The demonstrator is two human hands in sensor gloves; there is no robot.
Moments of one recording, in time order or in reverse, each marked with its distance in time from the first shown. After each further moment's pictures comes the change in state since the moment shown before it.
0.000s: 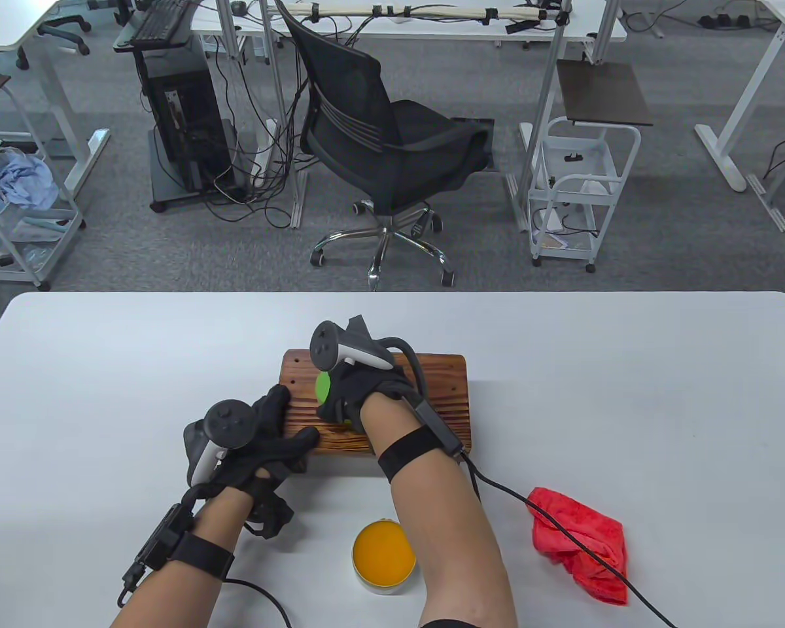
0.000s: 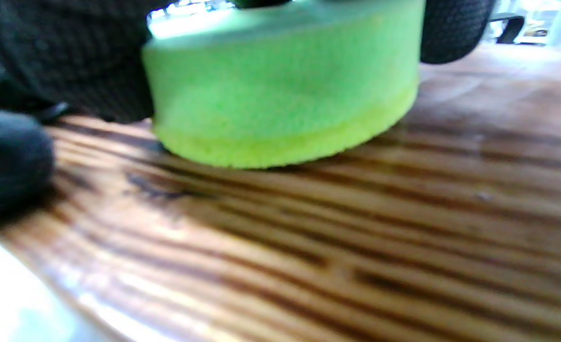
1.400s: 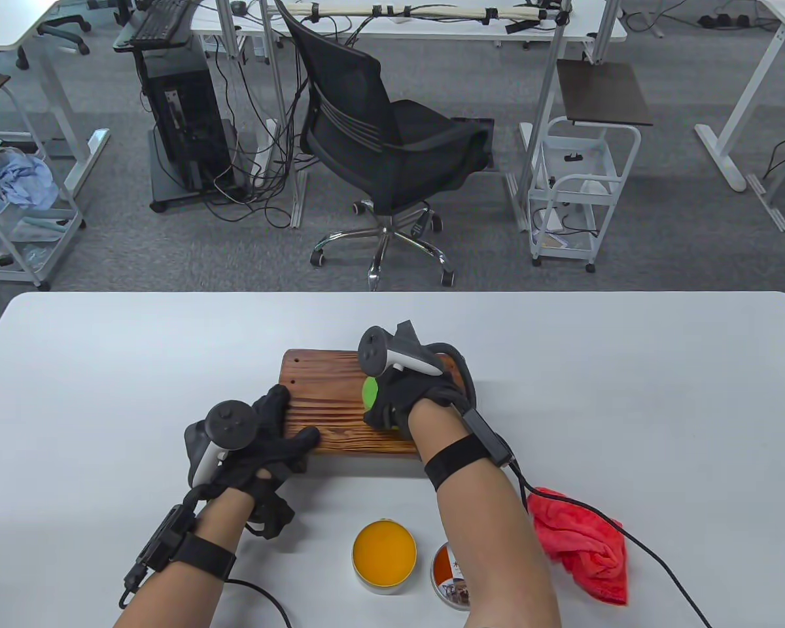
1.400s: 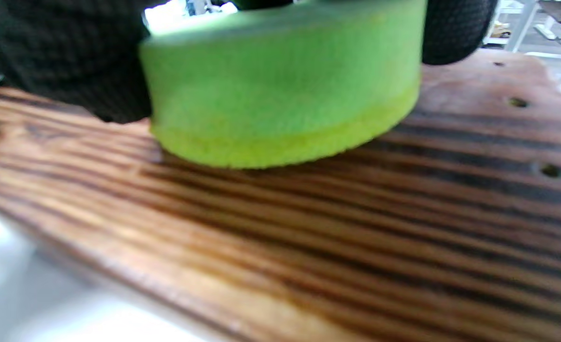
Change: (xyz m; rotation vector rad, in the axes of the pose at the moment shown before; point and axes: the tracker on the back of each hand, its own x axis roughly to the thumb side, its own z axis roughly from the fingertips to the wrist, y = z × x) left_hand 0.001 -0.001 0.001 0.011 0.006 -0.012; right_hand -0.056 0.007 0.034 0.019 0.072 0.040
